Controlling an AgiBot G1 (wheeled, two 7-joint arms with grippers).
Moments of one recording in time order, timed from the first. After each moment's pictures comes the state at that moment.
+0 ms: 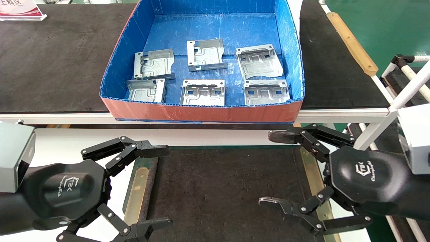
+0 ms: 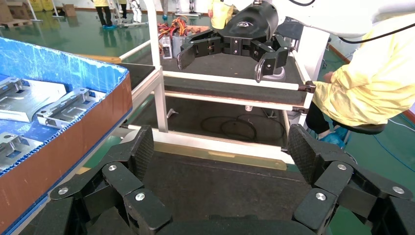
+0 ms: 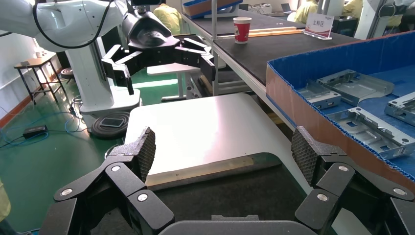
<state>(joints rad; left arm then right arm) -1.08 0.61 0.28 -1.28 0.73 1.49 -0.18 1.08 -0.56 -0.37 1.23 -0.65 -1.43 0.12</state>
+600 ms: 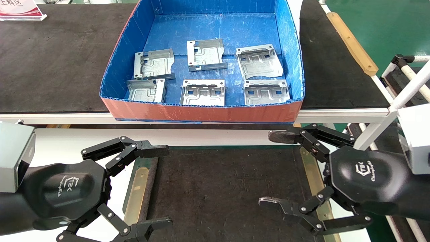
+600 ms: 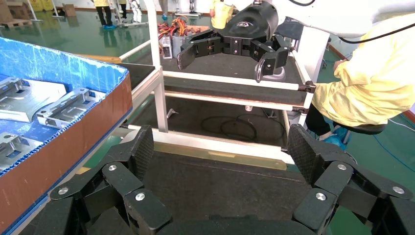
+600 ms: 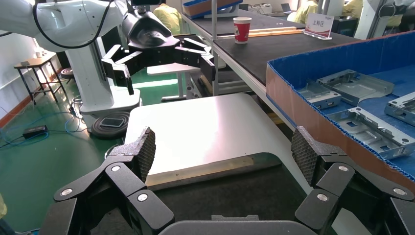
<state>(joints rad) -1.08 0.61 0.28 -1.28 0.73 1.49 -0.18 1.08 -0.56 -0.37 1.23 -0.65 -1.43 0.12</state>
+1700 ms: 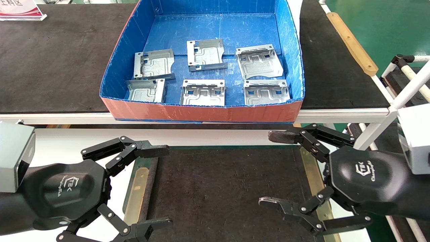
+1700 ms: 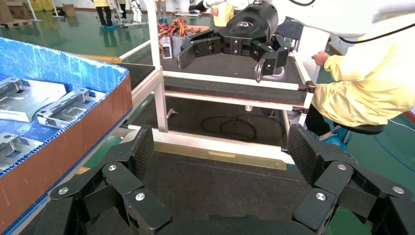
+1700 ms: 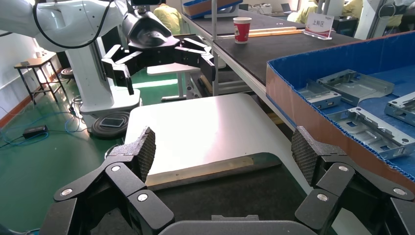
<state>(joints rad) -1.07 0.62 0.29 -1.30 0.74 1.47 -0.20 1.08 -0.56 -0.37 1.23 -0.65 -1.43 0.12</state>
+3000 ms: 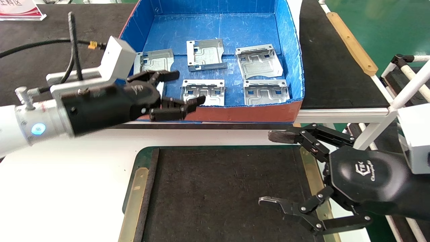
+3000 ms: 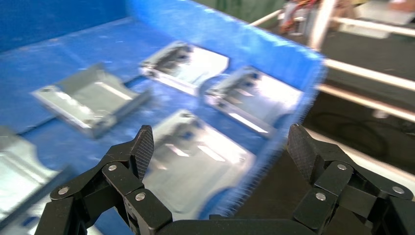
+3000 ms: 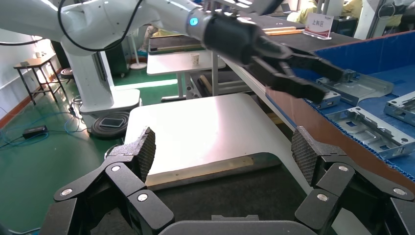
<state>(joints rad) -1.35 0.85 0.48 -1.26 1.25 0.93 -0.57 1.08 -0.56 -0.37 1.23 -0.65 -1.43 0.12</state>
